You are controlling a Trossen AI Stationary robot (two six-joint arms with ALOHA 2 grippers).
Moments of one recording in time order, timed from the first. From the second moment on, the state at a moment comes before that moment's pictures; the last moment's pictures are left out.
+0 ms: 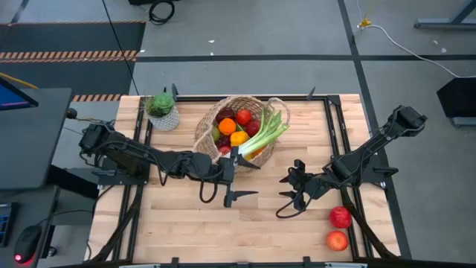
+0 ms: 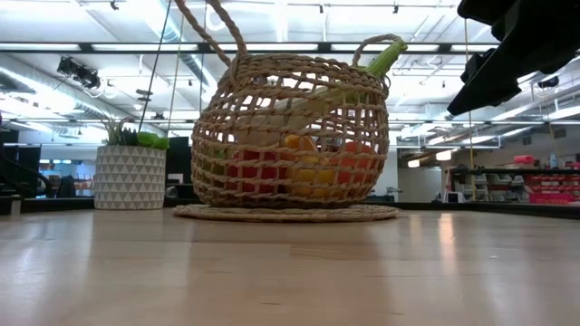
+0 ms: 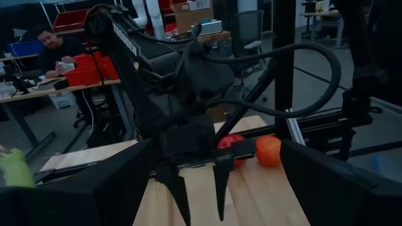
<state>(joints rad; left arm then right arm) -0.28 1.57 1.14 0.40 -0.18 0.13 0.56 1.18 0.61 -0.21 0.45 0.57</state>
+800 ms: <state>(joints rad) -0.26 1.58 1.14 0.38 -0.17 0.09 0.57 1.18 0.65 -0.36 0.19 0.62</state>
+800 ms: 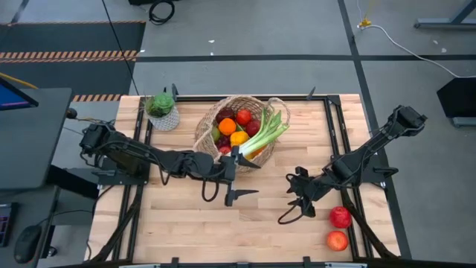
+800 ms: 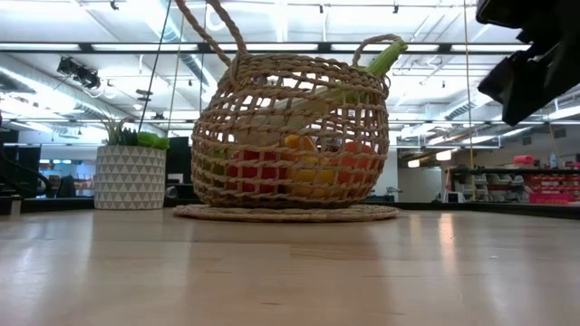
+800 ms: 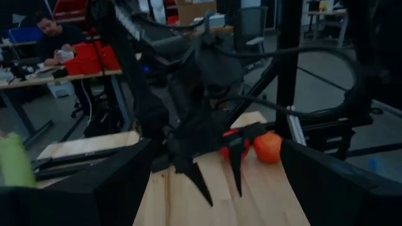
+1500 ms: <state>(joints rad) -0.26 1.58 1.14 0.37 -0.17 0.08 0.55 1.18 0.65 -0.38 0.22 0.55</state>
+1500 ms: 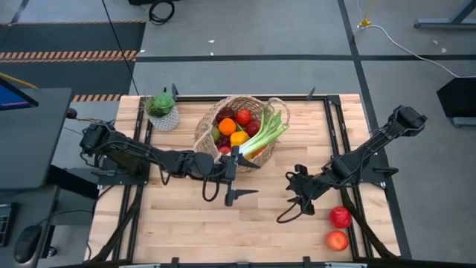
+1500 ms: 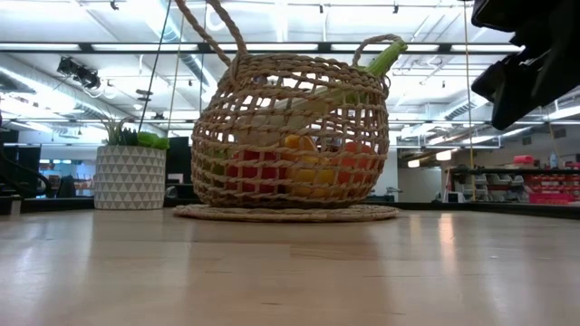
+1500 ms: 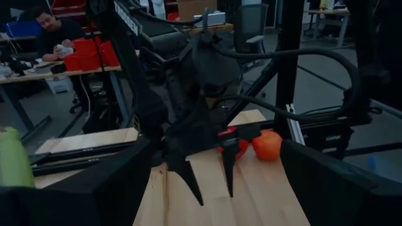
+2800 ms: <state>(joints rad) -0.31 1.58 1.14 0.45 -0.17 0.08 0.68 1.31 0.65 -0.47 0.09 0.96</state>
